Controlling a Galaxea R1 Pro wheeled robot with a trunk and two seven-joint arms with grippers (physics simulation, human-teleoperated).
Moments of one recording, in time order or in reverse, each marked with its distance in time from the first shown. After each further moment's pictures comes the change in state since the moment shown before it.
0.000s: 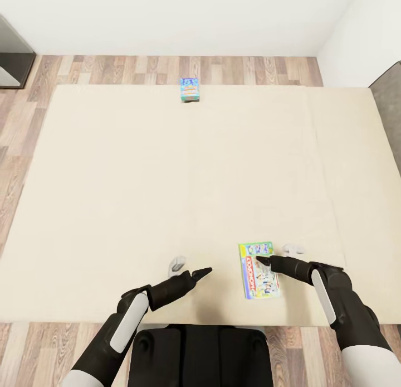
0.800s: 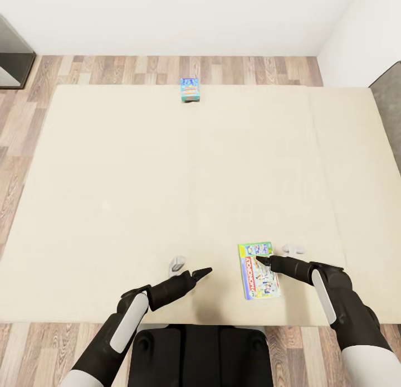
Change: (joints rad) left arm 0.000 0.000 0.000 0.000 0.000 0.000 0.000; right arm 0.000 -0.001 -0.001 0.000 -0.003 0.003 0.010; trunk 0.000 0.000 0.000
